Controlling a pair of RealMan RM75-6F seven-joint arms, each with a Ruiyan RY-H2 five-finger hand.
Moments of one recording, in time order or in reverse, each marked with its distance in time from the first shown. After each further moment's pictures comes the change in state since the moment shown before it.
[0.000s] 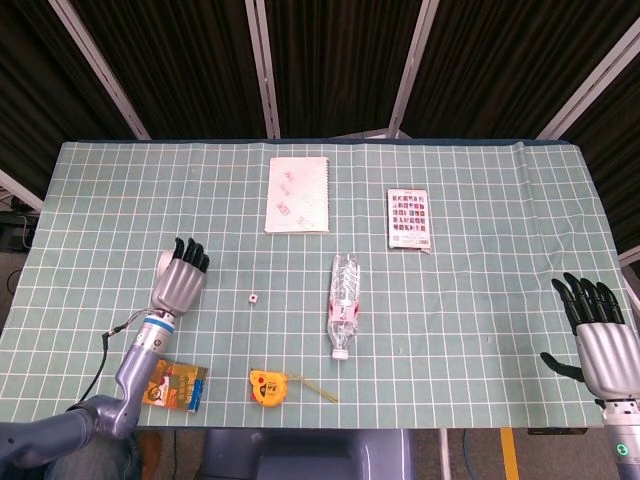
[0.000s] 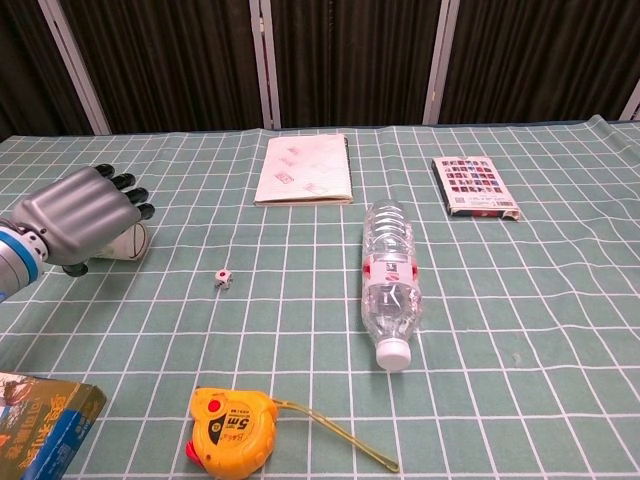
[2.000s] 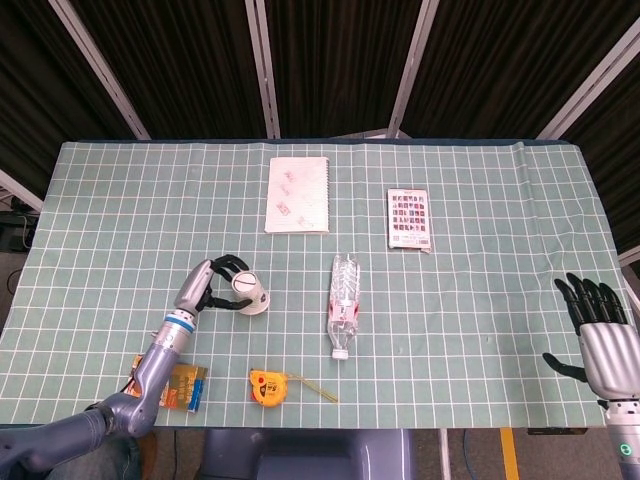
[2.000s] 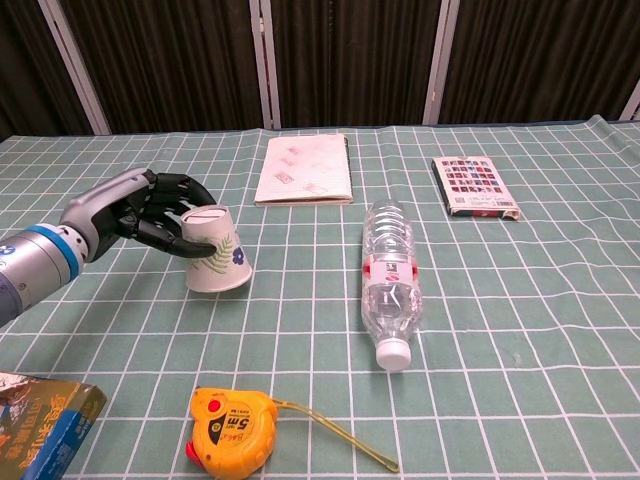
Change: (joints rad) left arm 0.041 -0.037 -0.176 -0.093 0.056 -0.141 -1.616; right arm 0.000 0.010 -0.001 0.004 0.010 -0.007 0.025
